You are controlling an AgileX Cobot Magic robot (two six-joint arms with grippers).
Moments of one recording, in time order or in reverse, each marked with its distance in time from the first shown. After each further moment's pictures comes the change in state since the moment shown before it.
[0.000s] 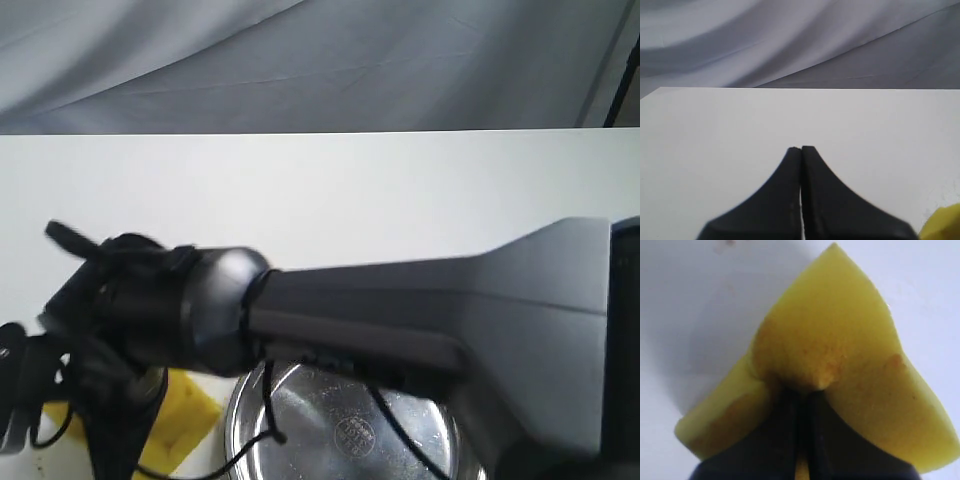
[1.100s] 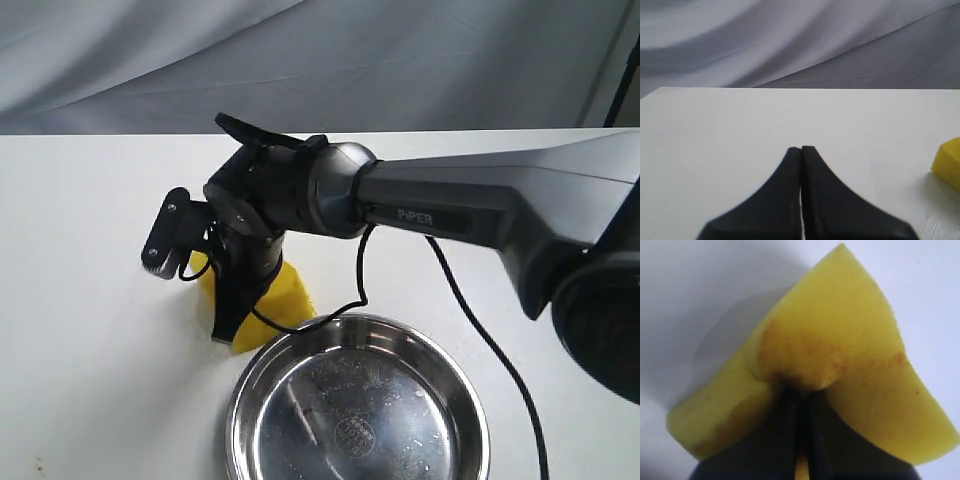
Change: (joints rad) left arm 0.000 0.000 0.000 0.000 0.000 0.000; right arm -0.283 0.007 0.006 -0.139 -0.037 0.144
